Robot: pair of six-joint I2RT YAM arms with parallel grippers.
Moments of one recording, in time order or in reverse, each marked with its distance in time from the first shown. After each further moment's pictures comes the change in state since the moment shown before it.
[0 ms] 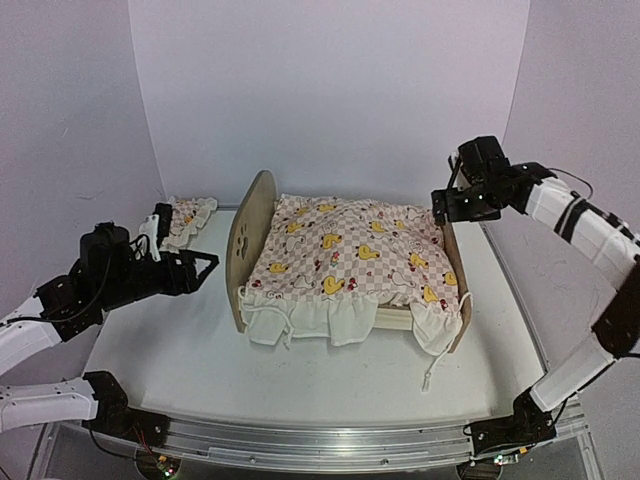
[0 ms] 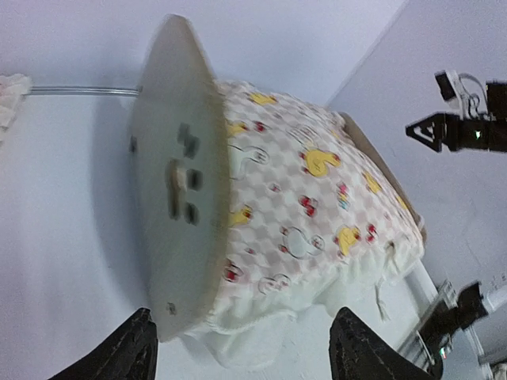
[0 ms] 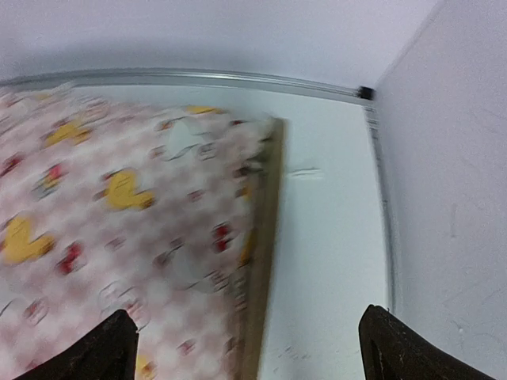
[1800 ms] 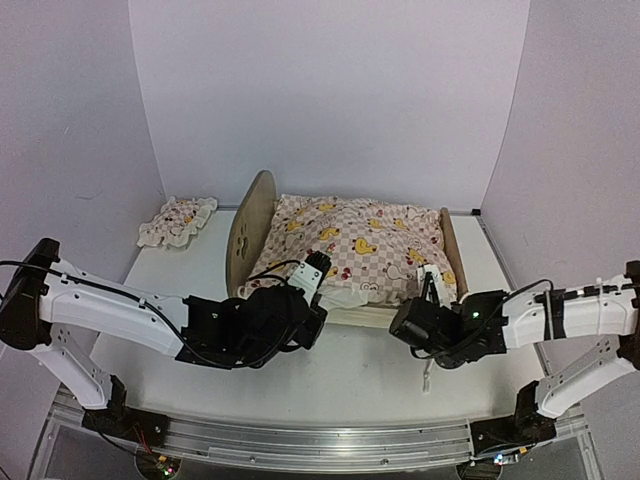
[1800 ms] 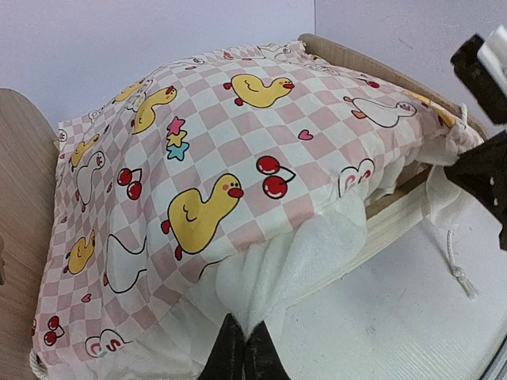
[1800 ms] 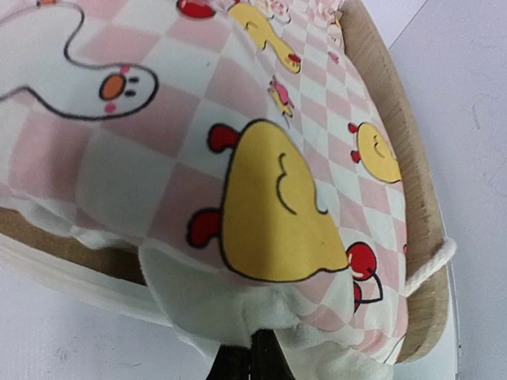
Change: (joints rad) left arm -0.704 0.845 0.332 0.332 -0.769 0.251; right arm 0.780 -0.166 -0.716 0.124 0.579 0.658
